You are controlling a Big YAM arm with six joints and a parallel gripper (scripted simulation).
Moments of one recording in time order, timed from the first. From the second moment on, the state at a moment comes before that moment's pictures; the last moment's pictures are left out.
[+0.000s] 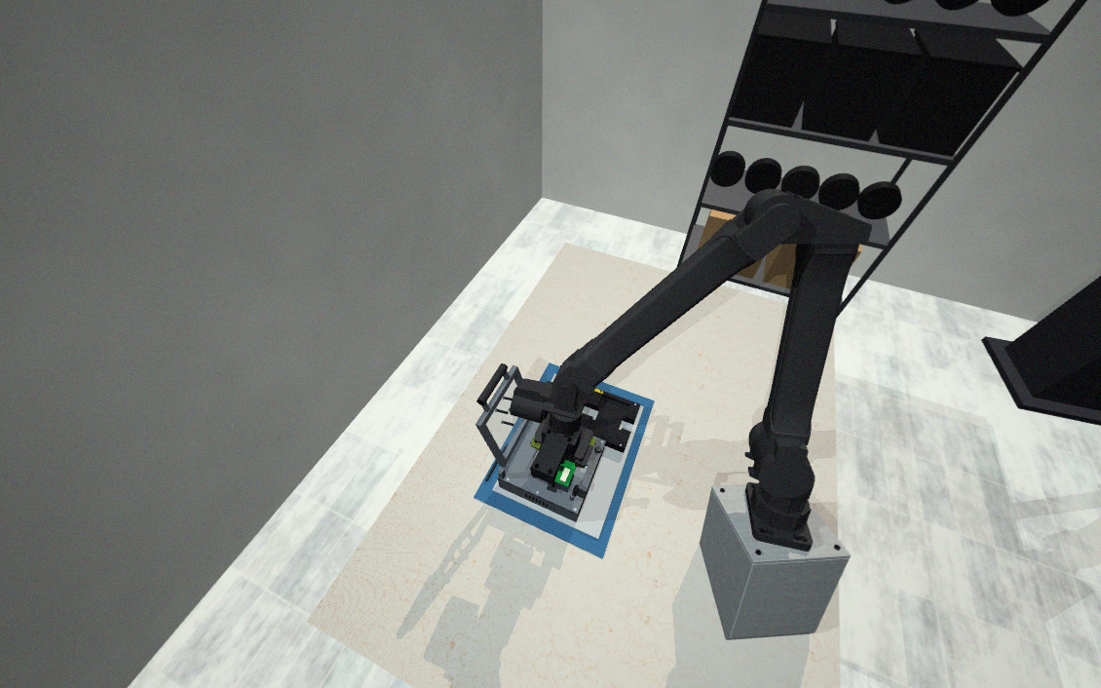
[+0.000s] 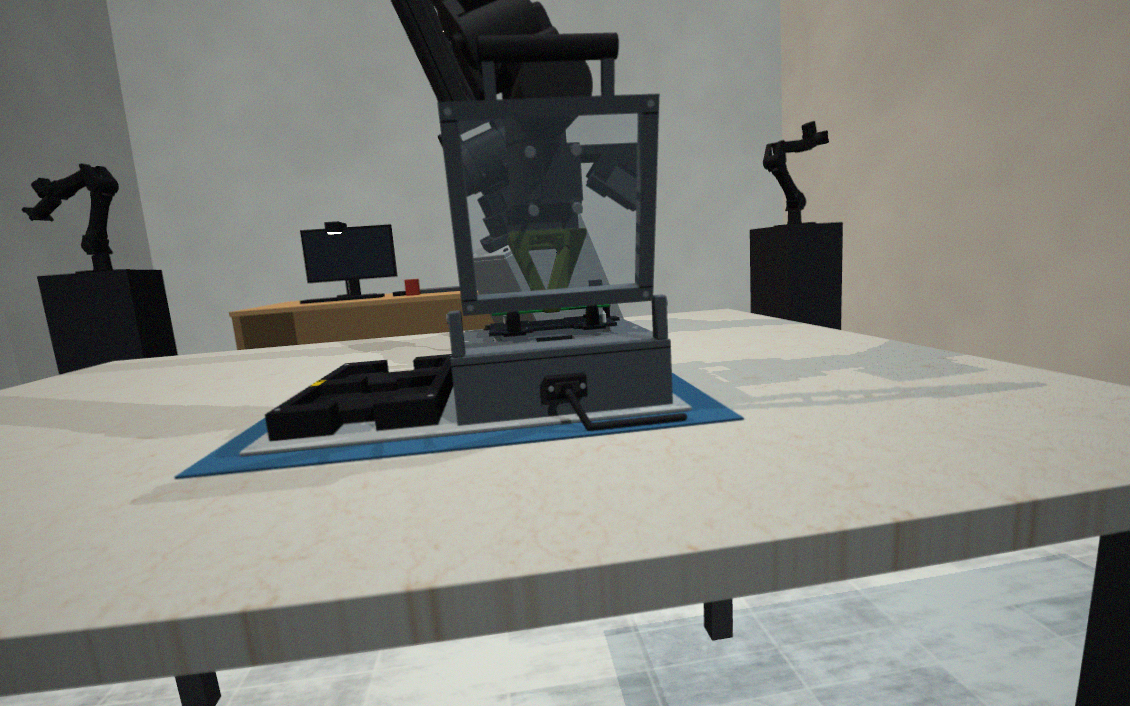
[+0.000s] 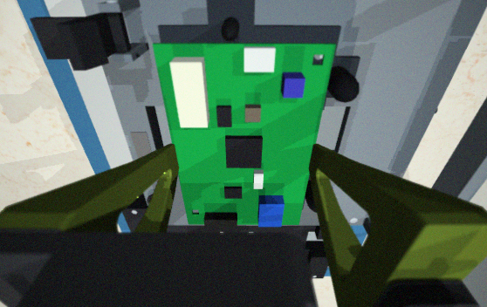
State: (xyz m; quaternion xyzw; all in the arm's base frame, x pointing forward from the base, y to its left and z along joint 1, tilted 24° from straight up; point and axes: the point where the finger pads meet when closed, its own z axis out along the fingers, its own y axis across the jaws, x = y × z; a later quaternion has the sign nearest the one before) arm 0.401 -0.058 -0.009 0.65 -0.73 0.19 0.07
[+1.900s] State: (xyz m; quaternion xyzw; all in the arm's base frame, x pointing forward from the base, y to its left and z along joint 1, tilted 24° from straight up) arm 0.401 -0.059 -0.009 0.65 -0.73 0.19 0.07
